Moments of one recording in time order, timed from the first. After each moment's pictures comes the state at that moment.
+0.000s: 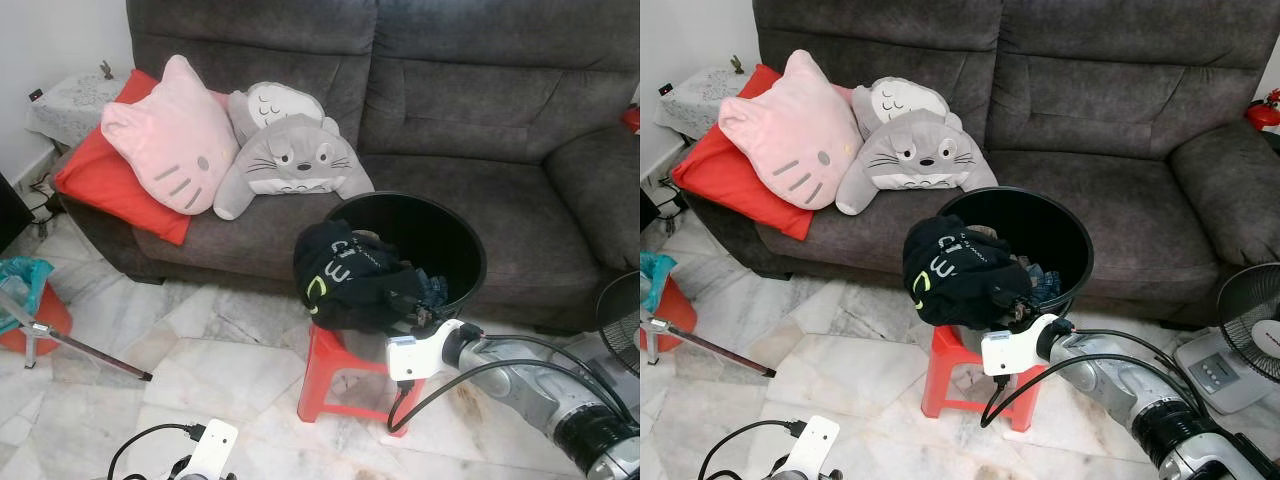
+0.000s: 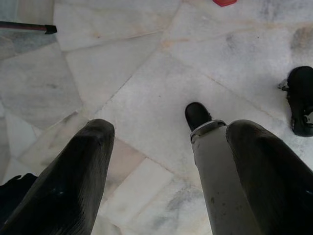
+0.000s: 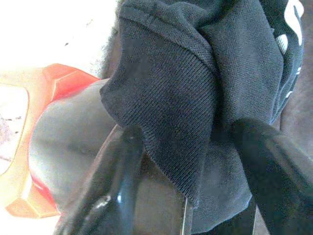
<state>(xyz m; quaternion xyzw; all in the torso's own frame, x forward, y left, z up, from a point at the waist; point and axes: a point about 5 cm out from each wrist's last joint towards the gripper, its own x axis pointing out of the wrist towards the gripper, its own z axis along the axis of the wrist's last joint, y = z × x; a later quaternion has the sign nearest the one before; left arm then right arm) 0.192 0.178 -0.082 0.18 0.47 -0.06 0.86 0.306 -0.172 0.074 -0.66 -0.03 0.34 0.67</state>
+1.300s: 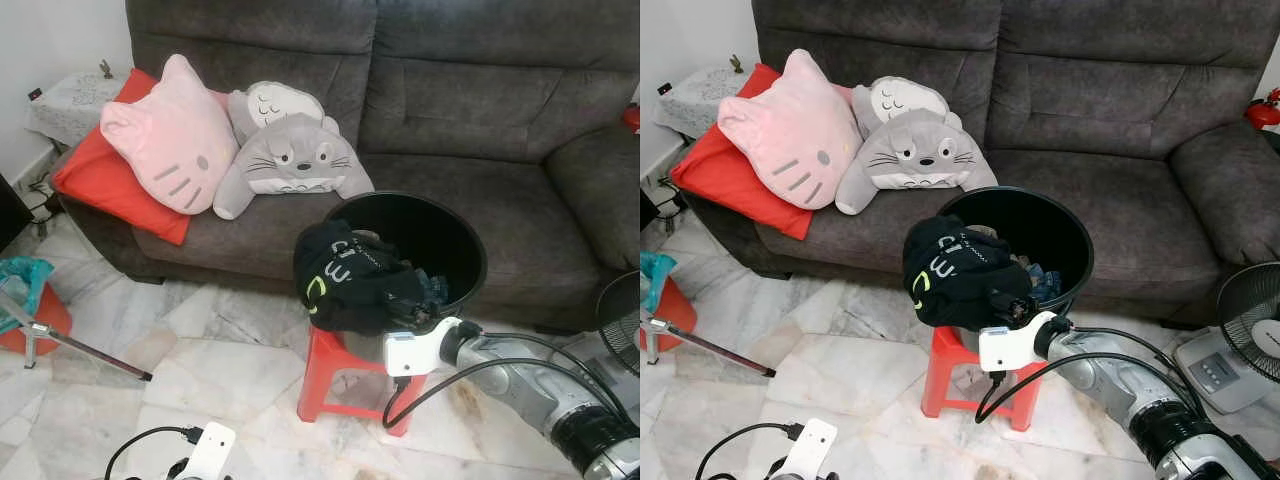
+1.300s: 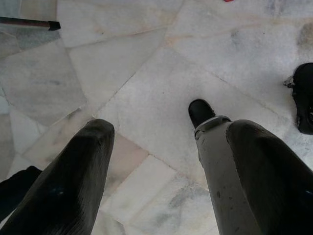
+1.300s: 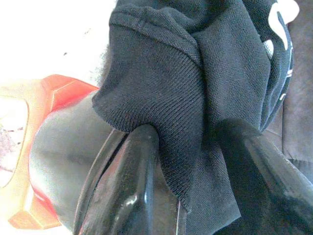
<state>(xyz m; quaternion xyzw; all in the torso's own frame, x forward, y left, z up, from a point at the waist) 0.188 0.180 -0.083 0.18 0.47 -0.05 0.86 0.306 -0.169 0.078 -0.64 -0.03 0.34 0.69</state>
